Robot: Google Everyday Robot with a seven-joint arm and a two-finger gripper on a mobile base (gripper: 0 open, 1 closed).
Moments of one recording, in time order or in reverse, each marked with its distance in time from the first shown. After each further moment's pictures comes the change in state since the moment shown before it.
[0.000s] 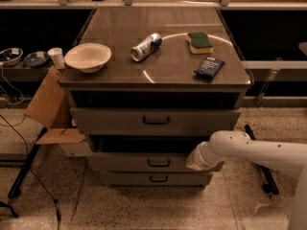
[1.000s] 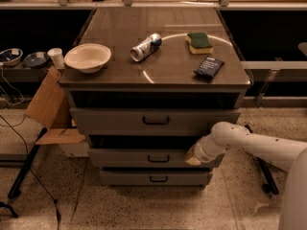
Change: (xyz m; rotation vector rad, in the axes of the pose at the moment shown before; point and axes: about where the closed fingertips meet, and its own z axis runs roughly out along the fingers) arm -0.007 -0.024 0.016 -0.072 -0.055 0.085
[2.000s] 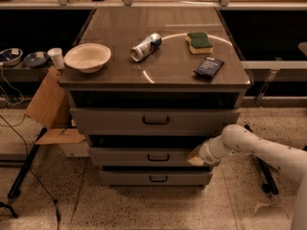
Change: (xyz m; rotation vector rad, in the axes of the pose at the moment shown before) arm 0.012 -0.005 -0.002 -0.015 -0.127 0.180
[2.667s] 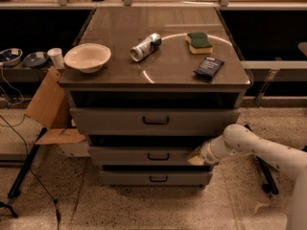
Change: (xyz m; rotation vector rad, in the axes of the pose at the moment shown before) arm 0.007 -0.005 0.006 -0.027 -0.016 0.091
